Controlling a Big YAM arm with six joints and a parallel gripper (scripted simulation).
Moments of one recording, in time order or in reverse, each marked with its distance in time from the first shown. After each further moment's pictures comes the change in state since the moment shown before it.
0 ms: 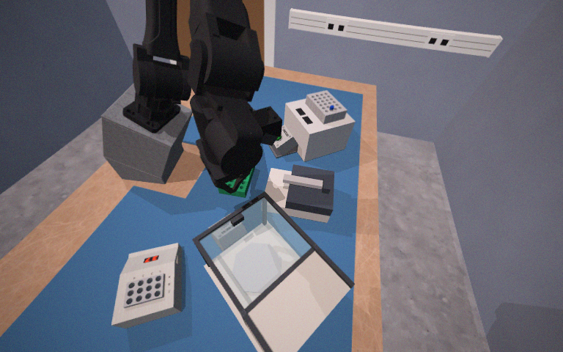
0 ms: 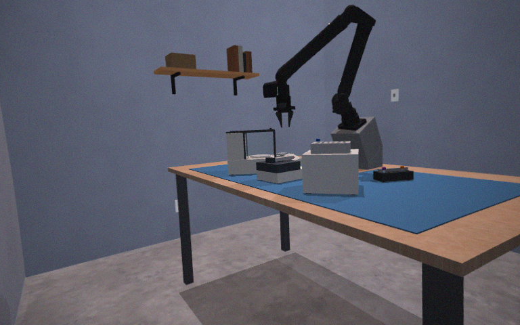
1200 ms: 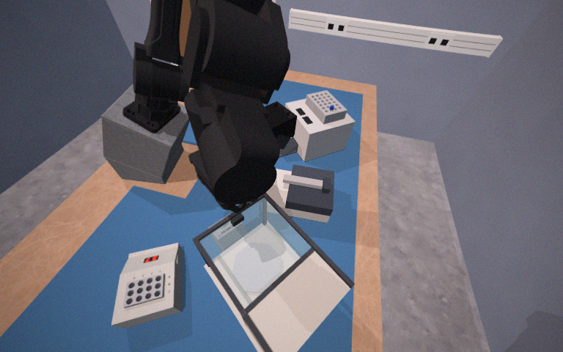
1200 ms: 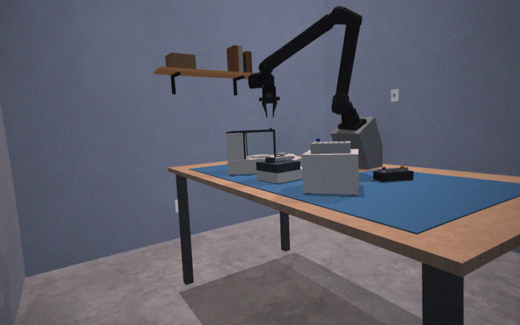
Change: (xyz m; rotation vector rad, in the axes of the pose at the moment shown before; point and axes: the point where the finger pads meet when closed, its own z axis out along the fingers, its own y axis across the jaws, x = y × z) arm 0.017 -0.078 -0.053 0.015 0.012 -0.183
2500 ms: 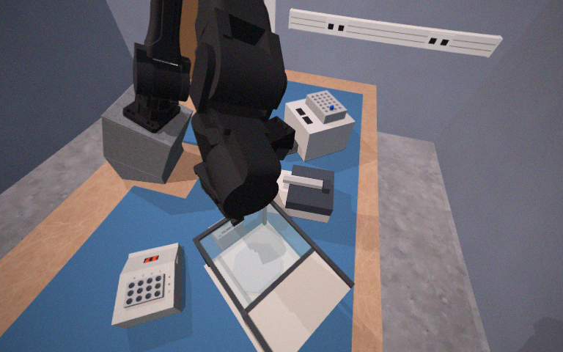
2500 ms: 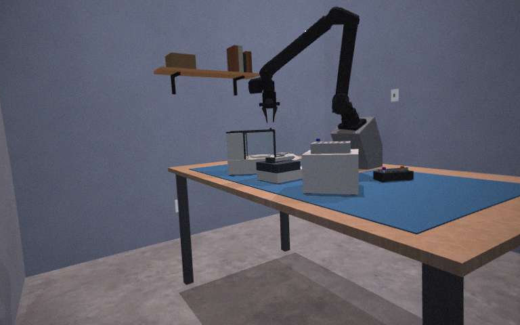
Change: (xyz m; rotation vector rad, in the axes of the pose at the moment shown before) arm 0.000 0.000 0.025 0.001 0.000 0.003
